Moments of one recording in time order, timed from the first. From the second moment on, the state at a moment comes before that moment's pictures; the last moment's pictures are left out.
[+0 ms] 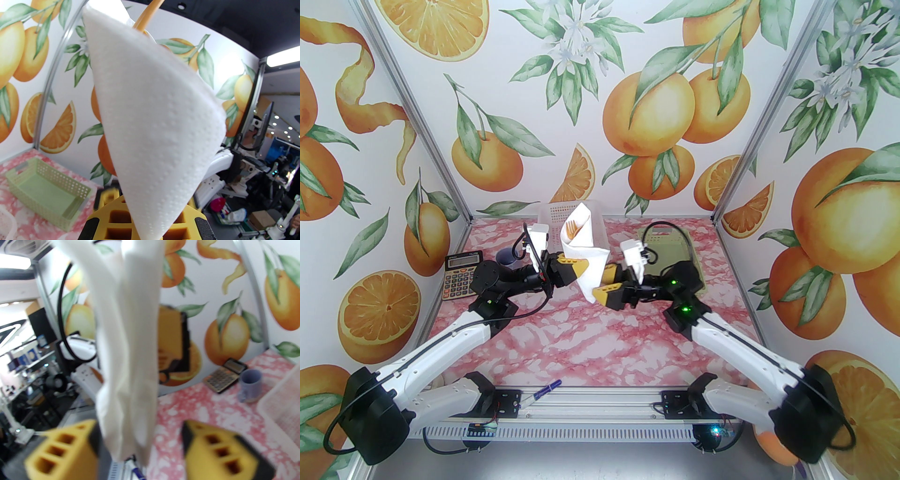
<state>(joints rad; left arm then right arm) -0.60 1.12 0.81 0.73 0.76 -0.68 0.53 1.06 0.79 0.54 -0.99 0.52</state>
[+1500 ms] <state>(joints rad) -0.64 1.09 0.80 0.69 0.70 -0.62 0.46 1.21 1.01 0.66 -0.96 0.56</state>
